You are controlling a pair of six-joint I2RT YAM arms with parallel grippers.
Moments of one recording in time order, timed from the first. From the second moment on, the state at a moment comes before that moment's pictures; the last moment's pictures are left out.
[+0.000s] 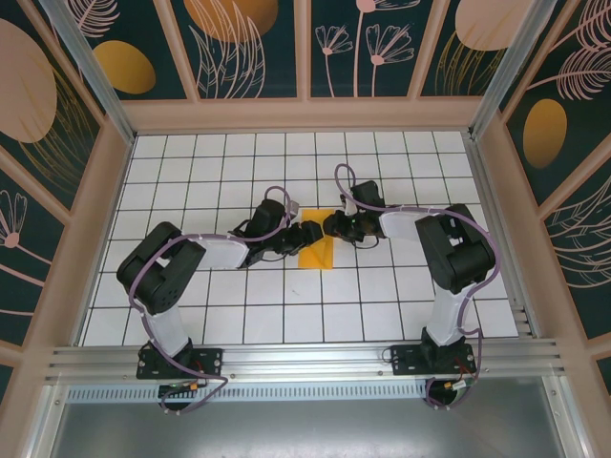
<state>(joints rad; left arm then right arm) -0.66 1.81 0.82 0.39 0.46 -1.06 0.45 1.86 0.96 -0.06 -0.49 0.61</state>
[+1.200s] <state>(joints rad) -0.66 1.86 0.83 0.38 0.43 -1.07 0.43 1.70 0.81 -0.03 -0.68 0.56</state>
